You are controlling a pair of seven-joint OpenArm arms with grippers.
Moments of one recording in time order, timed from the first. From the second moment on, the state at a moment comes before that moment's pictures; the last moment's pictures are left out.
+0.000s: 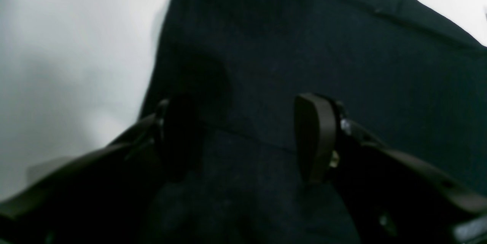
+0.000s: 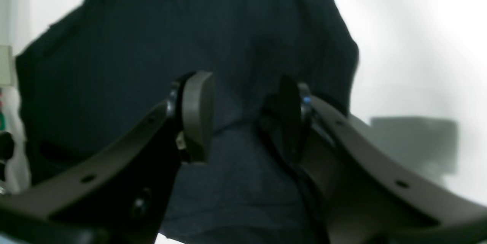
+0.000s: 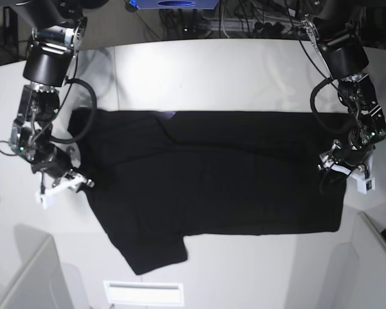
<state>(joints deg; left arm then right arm) -9.1 -18.0 -27.9 71.8 -23.8 -16.2 44.3 13.4 11.6 18.6 75.3 37.7 8.8 -57.9</state>
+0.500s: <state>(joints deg) -1.6 -19.9 -42.5 83.7 -25.2 -16.7 42.5 -3.0 5.5 32.8 99.5 37.3 2.7 -57.4</state>
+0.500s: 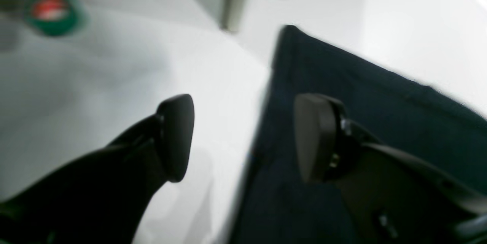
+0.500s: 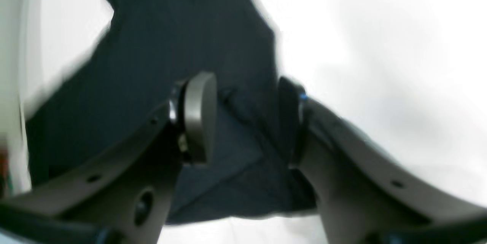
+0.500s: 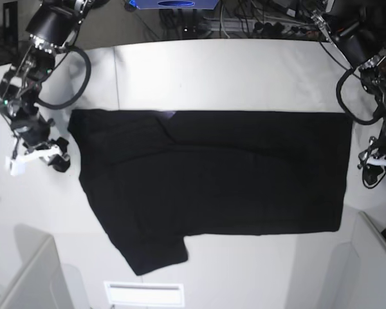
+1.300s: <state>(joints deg) 15.8 -10.1 -46.6 83.8 -38.2 -22.9 41.2 -16.7 -5.3 38.6 97.2 38.5 -0.1 -51.0</state>
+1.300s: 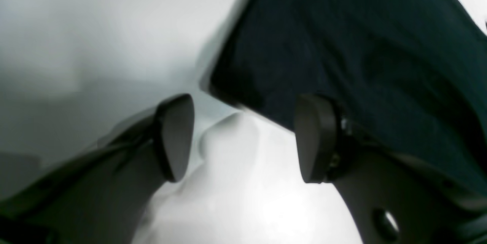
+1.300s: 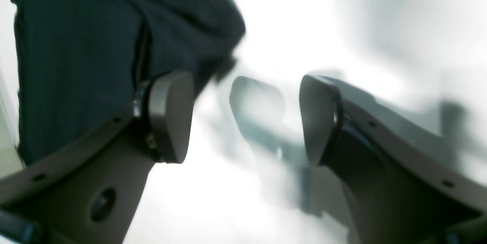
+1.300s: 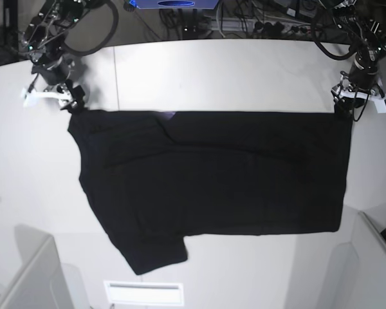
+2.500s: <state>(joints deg) 3.5 -10.8 -47.2 70.9 -34.2 -23.8 38.0 -9.6 -1.8 33.2 84.0 41.9 6.7 -44.2</state>
